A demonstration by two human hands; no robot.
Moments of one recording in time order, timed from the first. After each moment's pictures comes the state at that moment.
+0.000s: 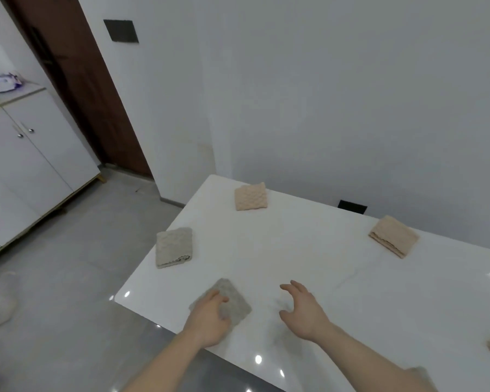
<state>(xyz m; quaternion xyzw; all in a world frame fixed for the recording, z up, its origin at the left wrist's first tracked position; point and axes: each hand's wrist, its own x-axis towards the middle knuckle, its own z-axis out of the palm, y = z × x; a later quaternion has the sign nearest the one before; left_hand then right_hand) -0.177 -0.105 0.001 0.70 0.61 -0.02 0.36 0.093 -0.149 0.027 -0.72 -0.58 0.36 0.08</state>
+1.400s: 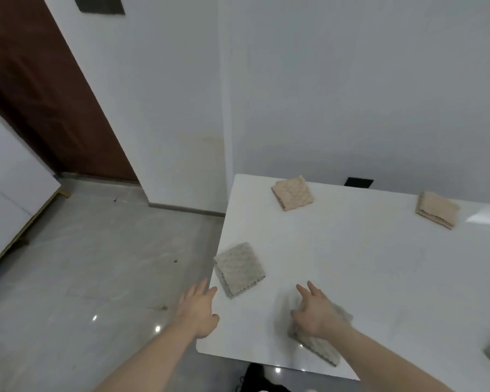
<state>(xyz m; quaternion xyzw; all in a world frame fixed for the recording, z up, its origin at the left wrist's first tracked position) -0.471 0.139 -0.025 0.81 0.50 -0.22 0.22 -0.188 0.002 -0.006 -0.81 -0.45 0.37 -0.04</state>
